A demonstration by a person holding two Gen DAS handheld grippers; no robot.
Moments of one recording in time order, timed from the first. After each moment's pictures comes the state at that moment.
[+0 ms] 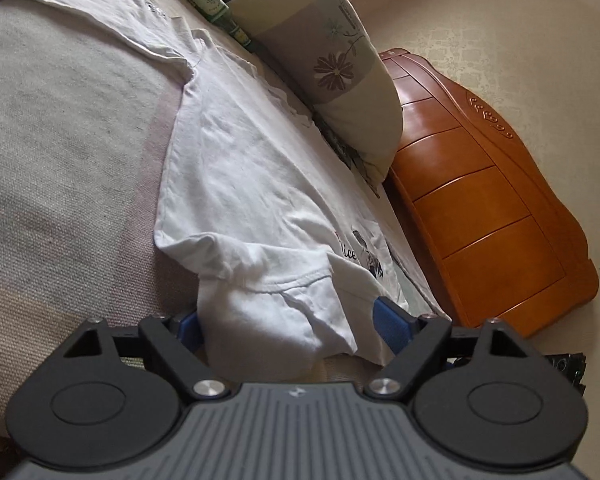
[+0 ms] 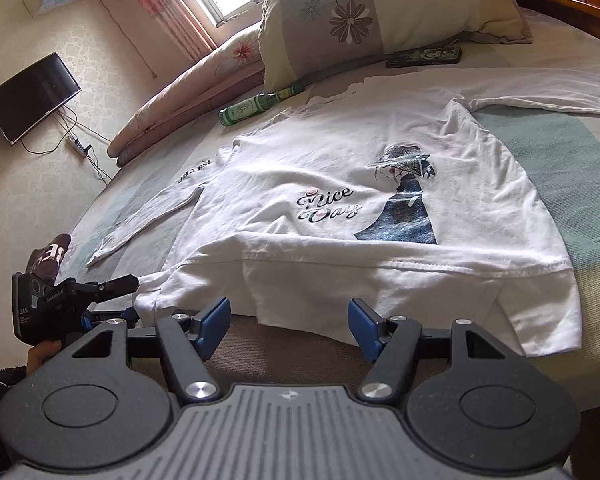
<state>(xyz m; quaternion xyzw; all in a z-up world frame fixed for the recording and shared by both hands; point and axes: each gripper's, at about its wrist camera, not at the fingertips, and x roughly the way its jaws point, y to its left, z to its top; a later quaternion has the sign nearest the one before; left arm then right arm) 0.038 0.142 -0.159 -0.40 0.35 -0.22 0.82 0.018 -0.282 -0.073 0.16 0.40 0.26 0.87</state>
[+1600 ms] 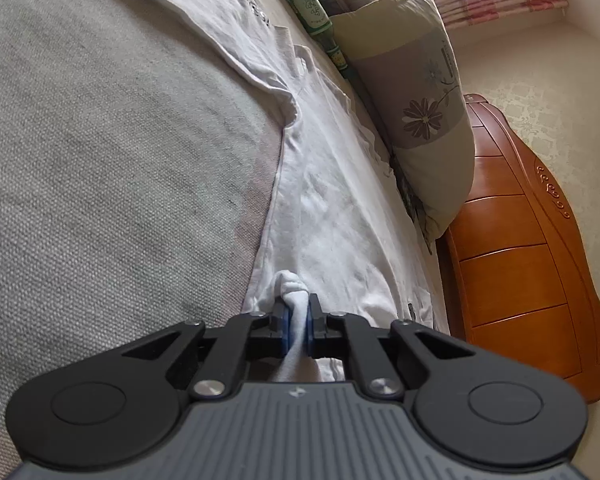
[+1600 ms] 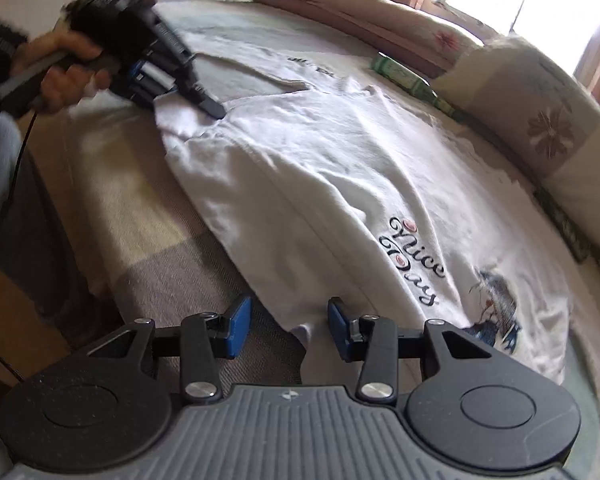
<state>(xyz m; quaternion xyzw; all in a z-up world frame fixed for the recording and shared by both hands) 0.107 0.184 -0.179 -0.45 0.39 -0.14 0.79 0.030 -0.174 -0.104 -0.34 0.28 0.39 0.81</state>
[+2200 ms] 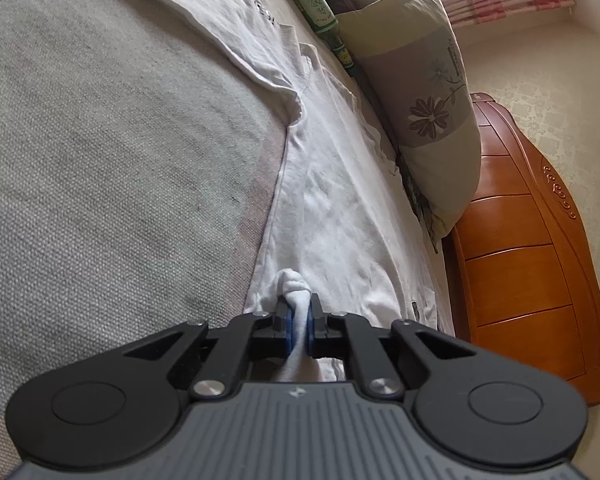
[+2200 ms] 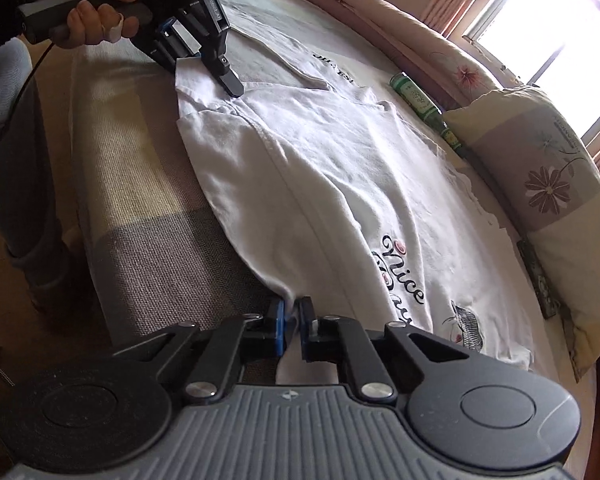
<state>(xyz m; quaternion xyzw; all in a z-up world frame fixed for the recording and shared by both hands) 0.101 0.181 -0.167 -0.45 0.40 -0.13 0.79 0.029 -0.170 -0.100 -0.39 0.26 0.38 0.80</state>
